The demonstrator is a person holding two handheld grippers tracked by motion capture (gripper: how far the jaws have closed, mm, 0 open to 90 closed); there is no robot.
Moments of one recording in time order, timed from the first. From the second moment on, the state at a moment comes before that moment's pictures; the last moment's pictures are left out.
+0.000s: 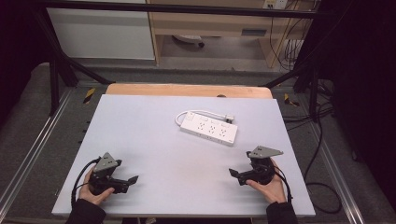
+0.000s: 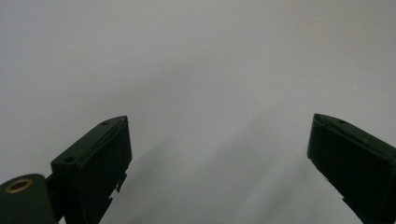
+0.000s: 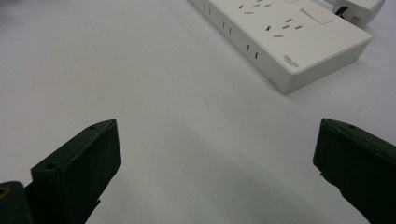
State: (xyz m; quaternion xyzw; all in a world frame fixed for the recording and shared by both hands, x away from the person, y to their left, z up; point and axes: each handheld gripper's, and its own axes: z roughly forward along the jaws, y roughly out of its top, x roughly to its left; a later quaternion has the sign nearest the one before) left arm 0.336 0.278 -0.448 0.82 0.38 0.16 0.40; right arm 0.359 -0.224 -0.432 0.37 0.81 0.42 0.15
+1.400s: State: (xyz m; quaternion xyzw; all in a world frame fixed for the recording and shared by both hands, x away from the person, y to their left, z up) left arm 0.337 0.278 -0.448 0.82 0.38 0.16 0.40; right arm 0.392 -0.186 -0.410 0.37 0.81 0.41 0.17
